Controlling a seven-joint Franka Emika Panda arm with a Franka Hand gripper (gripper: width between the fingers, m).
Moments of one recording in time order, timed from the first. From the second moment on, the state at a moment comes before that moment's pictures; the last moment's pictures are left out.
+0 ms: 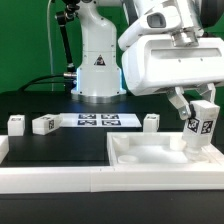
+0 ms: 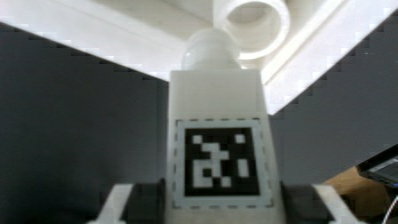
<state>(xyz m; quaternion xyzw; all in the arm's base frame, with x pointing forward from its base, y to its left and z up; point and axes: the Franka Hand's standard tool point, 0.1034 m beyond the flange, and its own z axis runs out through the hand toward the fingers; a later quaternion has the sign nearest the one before) 0.628 0.105 0.096 -0.94 -0.23 -0.27 0.05</state>
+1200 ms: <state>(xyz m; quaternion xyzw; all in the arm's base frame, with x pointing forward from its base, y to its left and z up) 0.621 0.118 0.082 -0.93 -0.23 -0.27 0.06</state>
